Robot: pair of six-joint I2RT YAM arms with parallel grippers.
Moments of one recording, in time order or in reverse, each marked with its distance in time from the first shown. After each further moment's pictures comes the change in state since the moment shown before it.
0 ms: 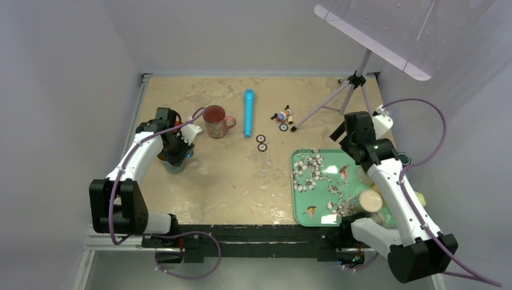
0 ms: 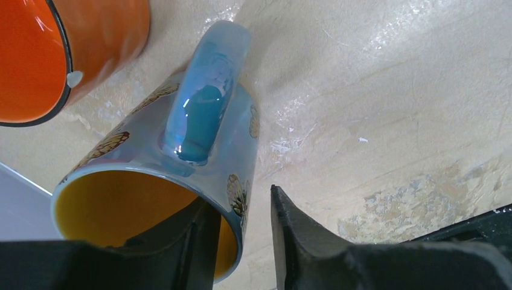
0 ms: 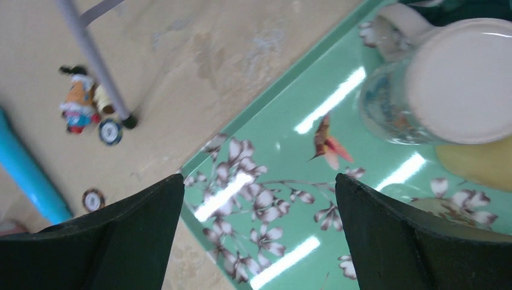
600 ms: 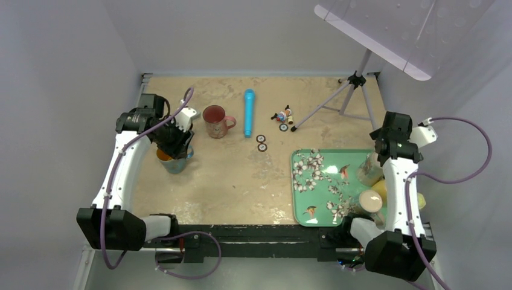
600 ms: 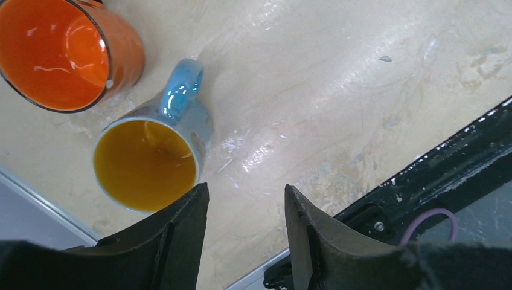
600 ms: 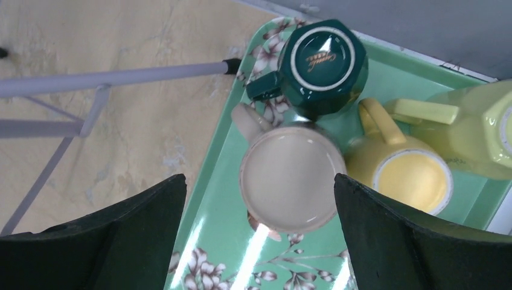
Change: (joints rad) left arm -0.001 -0.117 0.278 -0.268 0.217 -0.091; right arm -0.512 0.006 -0.040 0.037 0.017 -0.006
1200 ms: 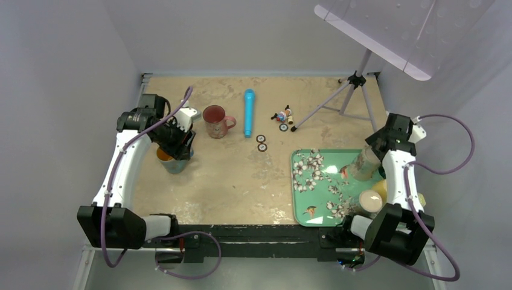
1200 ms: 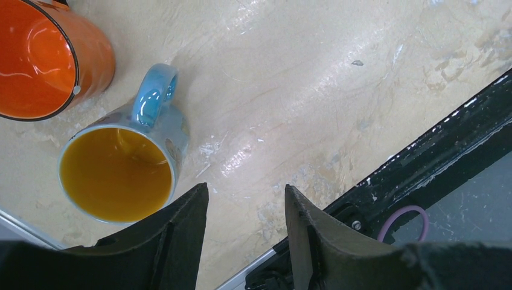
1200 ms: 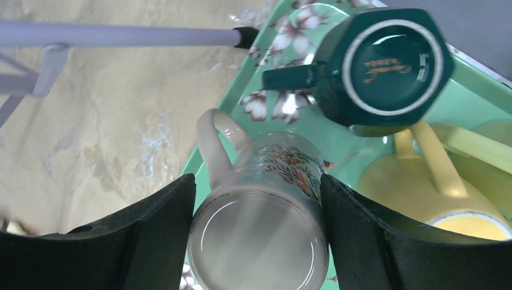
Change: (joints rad) left arm -0.001 0.004 0.001 -0.039 0.075 -0.032; right arm -0.124 0.147 -0.087 0.184 -0.196 -0.179
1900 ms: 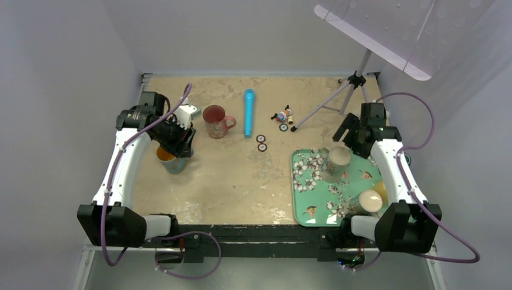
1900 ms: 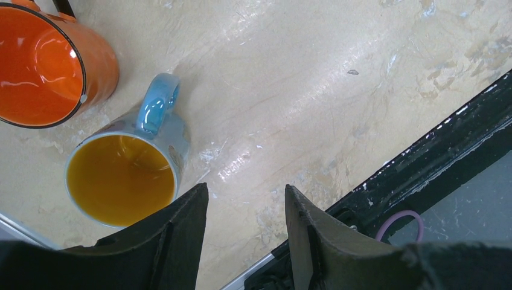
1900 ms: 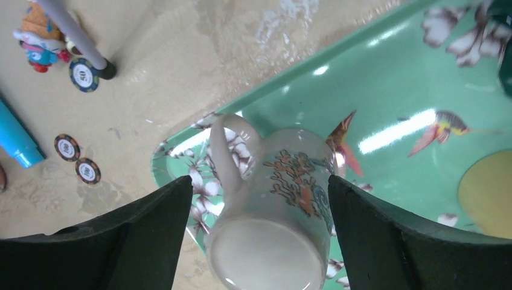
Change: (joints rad) left arm 0.000 0.015 0.028 0.002 0.019 -0.017; right arm 0.282 0.032 0.081 -0.121 -0.293 -0.119
